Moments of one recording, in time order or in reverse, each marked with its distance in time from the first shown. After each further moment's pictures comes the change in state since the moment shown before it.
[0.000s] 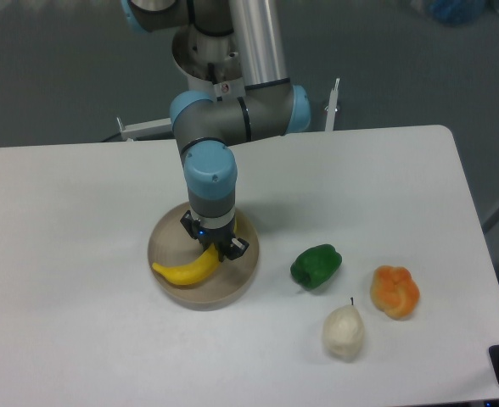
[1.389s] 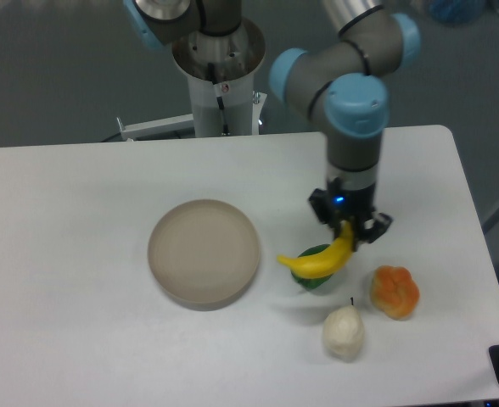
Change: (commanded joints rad) arm 0.396 0.074 0.302 -0.175 0.008 0.449
